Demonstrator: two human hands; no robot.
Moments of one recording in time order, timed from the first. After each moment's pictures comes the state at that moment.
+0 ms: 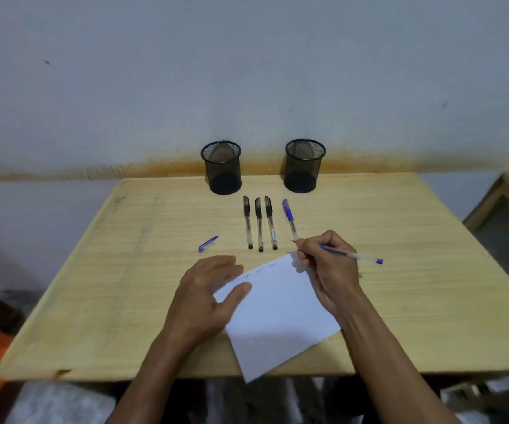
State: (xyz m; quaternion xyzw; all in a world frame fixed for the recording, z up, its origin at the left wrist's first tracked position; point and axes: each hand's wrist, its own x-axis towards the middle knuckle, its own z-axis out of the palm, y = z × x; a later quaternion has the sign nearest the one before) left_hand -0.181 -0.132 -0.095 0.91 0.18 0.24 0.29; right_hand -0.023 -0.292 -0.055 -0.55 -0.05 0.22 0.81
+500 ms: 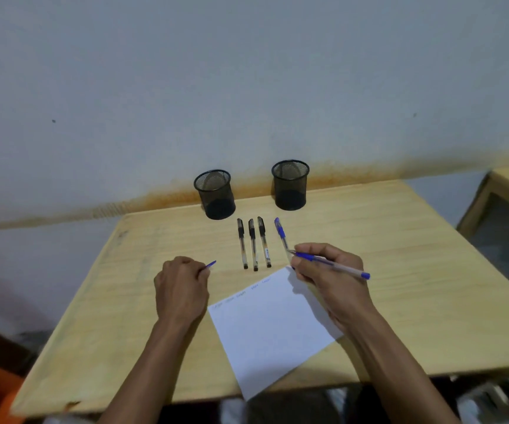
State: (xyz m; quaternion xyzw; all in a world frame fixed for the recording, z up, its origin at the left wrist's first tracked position) left_hand -0.149 -0.092 -0.071 0.90 0.35 0.21 0.12; right_hand -0.035 -0.320 -0.033 -0.63 -0.10 0.19 0.75
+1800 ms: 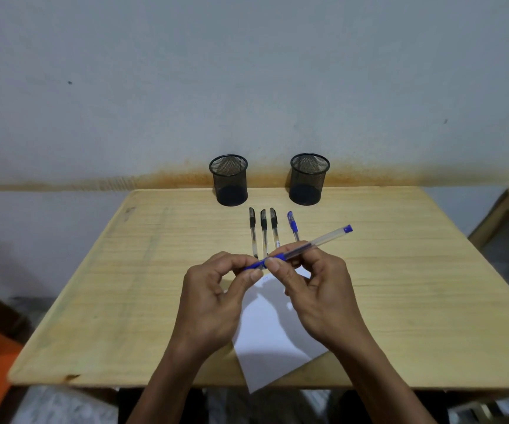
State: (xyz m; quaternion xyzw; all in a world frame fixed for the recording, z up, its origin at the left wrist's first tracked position) left_hand -0.184 -0.173 -0.017 0.80 0.19 0.33 0.47; right_hand -0.083 -0.301 -0.006 -0.70 -0.32 0.11 0.63
